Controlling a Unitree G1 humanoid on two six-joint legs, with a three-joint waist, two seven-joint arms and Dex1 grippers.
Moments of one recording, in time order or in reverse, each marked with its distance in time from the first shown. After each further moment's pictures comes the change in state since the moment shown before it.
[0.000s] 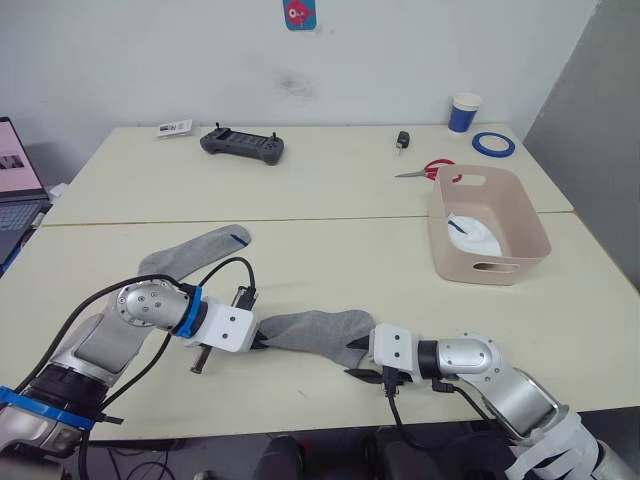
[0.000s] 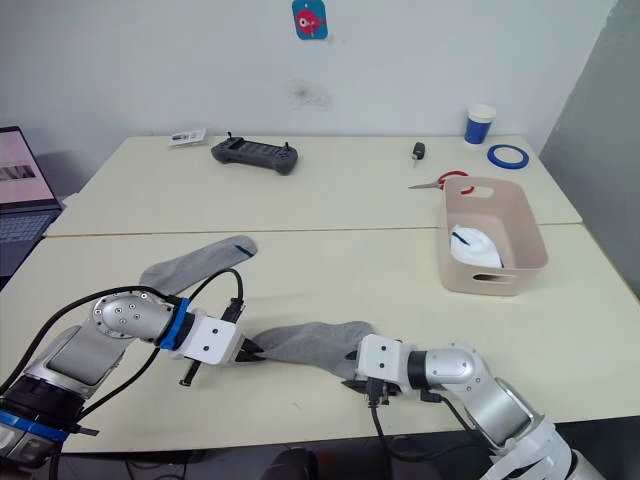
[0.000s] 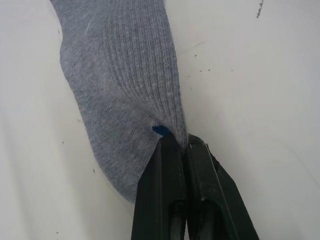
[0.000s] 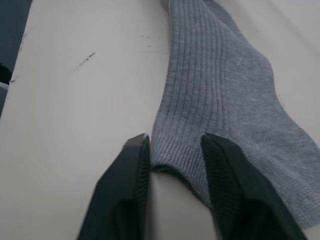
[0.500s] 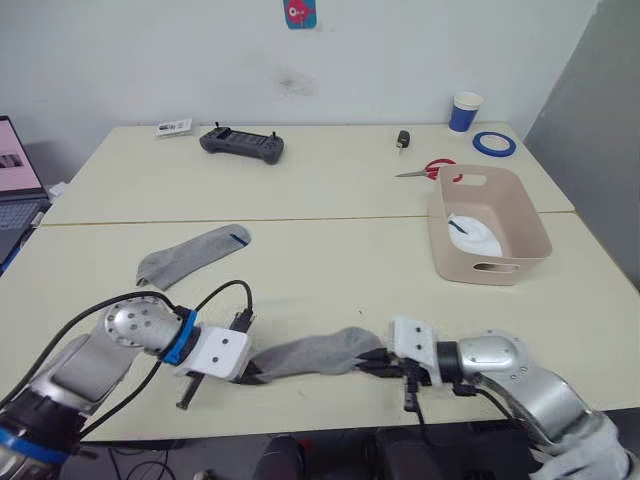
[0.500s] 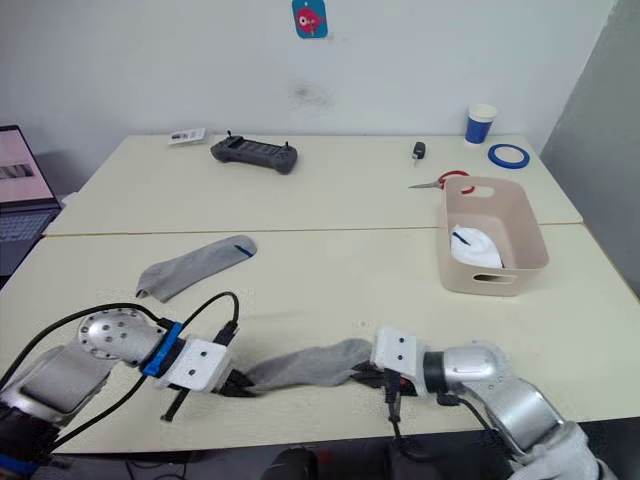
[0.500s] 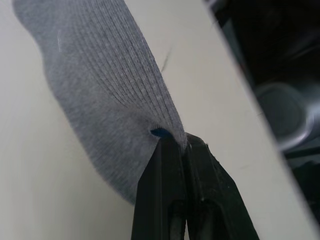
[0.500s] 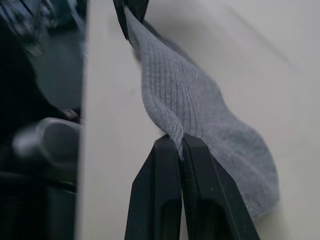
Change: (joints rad) left arm 0.189 0.147 0.069 -0.325 -0.266 0.312 -0.120; right arm 0.101 -0.095 -0.211 -0.285 0.393 0.365 0.105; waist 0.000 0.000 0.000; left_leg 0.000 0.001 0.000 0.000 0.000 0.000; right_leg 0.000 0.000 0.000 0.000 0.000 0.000
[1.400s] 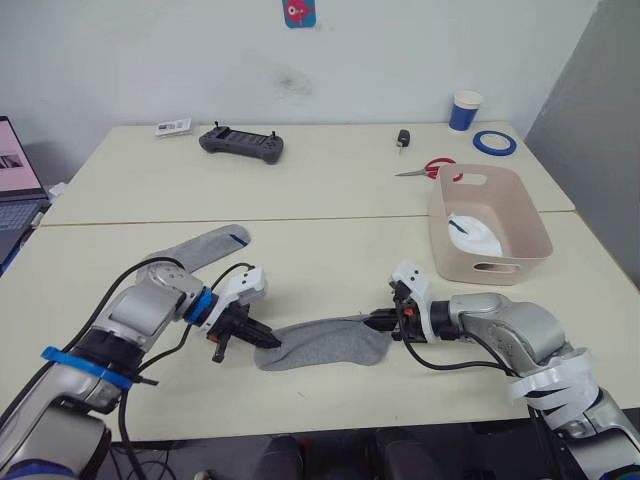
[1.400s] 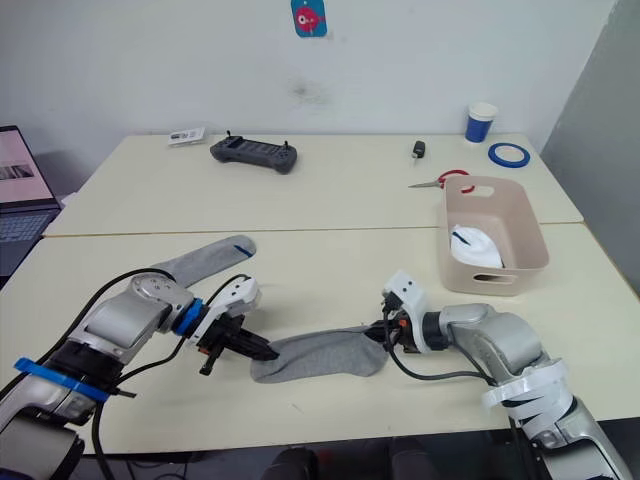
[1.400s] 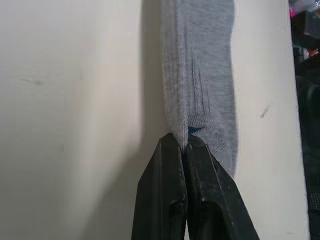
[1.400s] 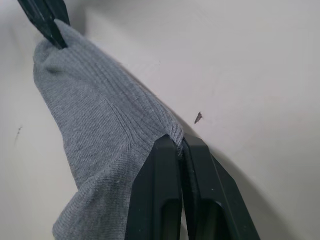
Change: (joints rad) left arm -0.465 -0.285 -0.210 0.585 0.059 0.466 -0.048; right arm -0.350 0.126 0.024 0.424 0.094 0.273 -0.254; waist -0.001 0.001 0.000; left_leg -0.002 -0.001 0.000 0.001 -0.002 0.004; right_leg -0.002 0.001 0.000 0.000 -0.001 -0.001
